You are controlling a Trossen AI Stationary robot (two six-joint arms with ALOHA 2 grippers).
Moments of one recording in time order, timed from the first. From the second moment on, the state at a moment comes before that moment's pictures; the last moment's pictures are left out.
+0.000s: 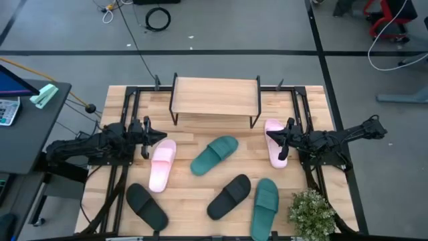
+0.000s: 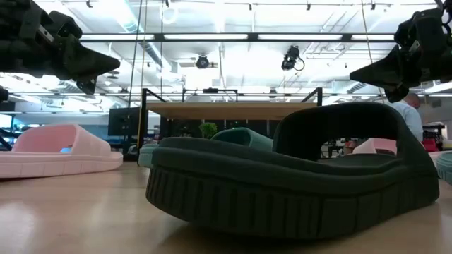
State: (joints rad) left arm 0.14 0.01 0.02 0.02 0.00 -0.17; right arm 0.26 0.15 0.01 0.08 0.60 0.21
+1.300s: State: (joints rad) left arm 0.13 0.01 0.04 0.11 0.01 -0.19; right arm 0.26 0.15 0.01 0.08 0.60 0.21
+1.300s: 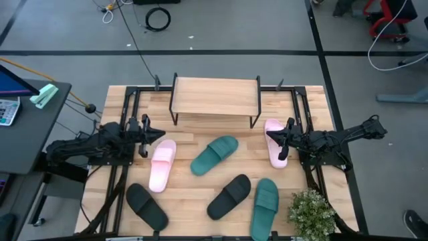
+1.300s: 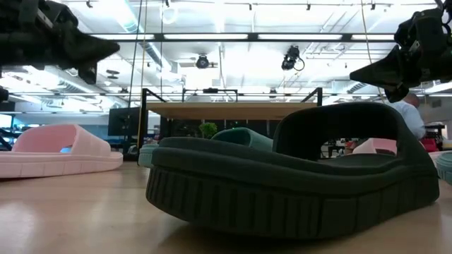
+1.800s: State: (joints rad) left arm 0.13 0.11 0.44 -0.40 0.08 0.05; right arm 0.26 0.15 0.02 0.06 0.60 0.05
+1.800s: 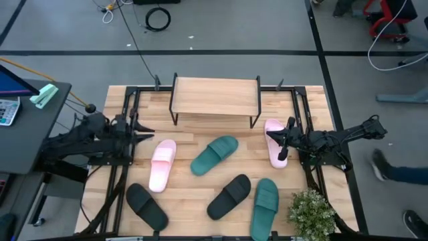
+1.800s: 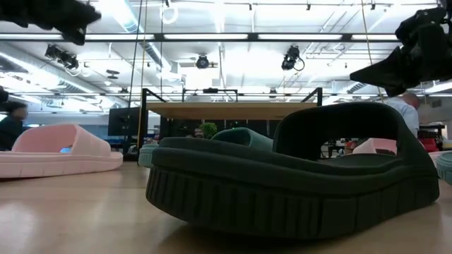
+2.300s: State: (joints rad) left arm 0.05 0.75 0.66 -0.52 0.09 0.00; right arm 0.26 0.15 0.02 0.23 0.58 0.11
